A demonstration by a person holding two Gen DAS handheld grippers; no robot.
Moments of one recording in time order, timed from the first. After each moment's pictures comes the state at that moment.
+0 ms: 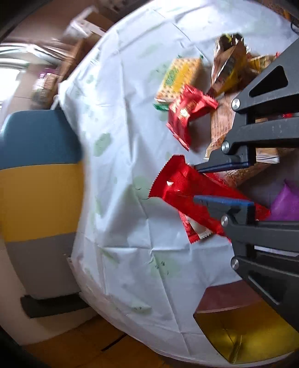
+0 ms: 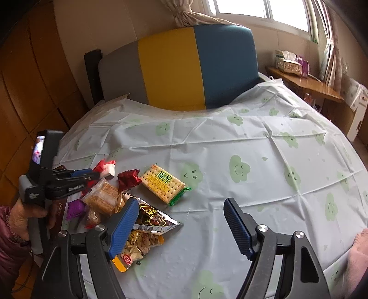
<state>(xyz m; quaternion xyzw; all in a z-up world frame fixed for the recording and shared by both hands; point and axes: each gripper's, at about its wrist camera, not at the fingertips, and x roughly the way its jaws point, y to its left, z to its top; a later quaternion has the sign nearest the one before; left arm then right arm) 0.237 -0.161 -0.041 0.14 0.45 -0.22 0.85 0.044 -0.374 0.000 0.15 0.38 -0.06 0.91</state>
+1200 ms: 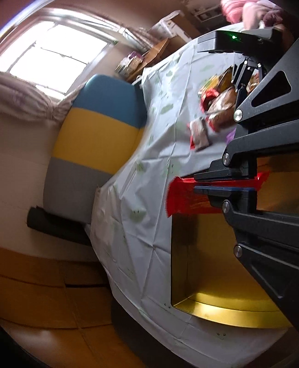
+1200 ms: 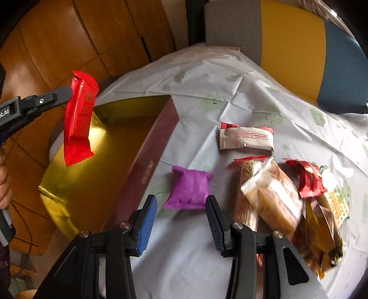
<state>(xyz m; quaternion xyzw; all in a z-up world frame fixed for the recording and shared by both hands) 0.182 0.069 0.038 -0.07 0.37 -0.15 0.91 0.143 -0.152 -0.038 0.04 0.48 0.20 0.86</state>
